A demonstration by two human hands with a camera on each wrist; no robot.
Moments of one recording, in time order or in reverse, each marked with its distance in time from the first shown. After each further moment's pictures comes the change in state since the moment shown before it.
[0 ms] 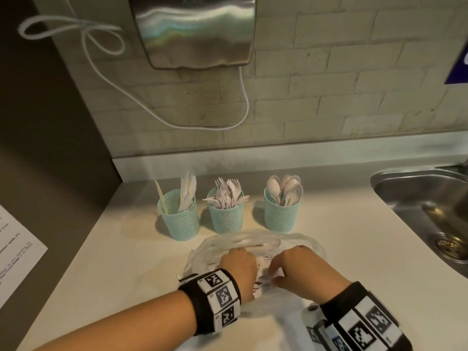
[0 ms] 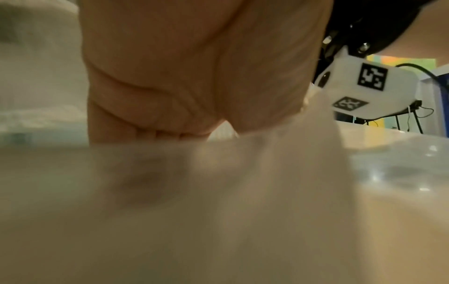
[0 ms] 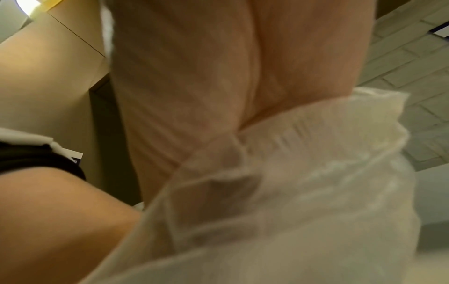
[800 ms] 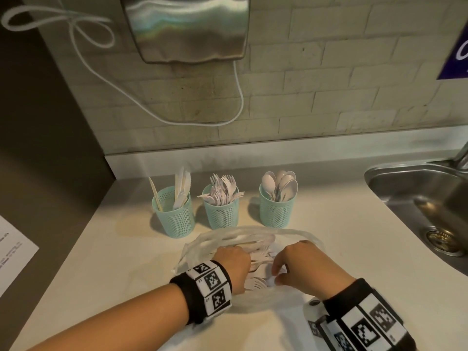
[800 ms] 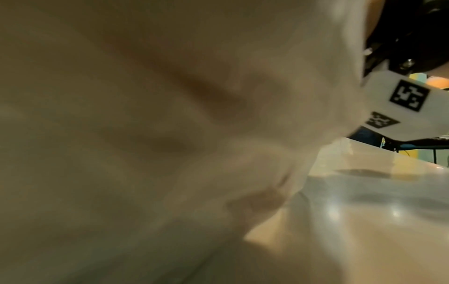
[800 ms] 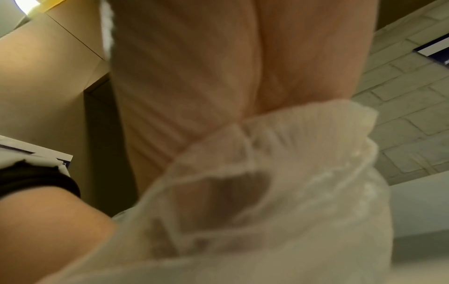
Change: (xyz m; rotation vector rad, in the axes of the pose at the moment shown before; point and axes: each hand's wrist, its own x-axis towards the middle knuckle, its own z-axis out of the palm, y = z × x) left_hand 0.008 -0.011 0.004 0.090 -0.013 0.143; right_hand -0.012 0.003 -0.014 -0.018 0.020 -0.001
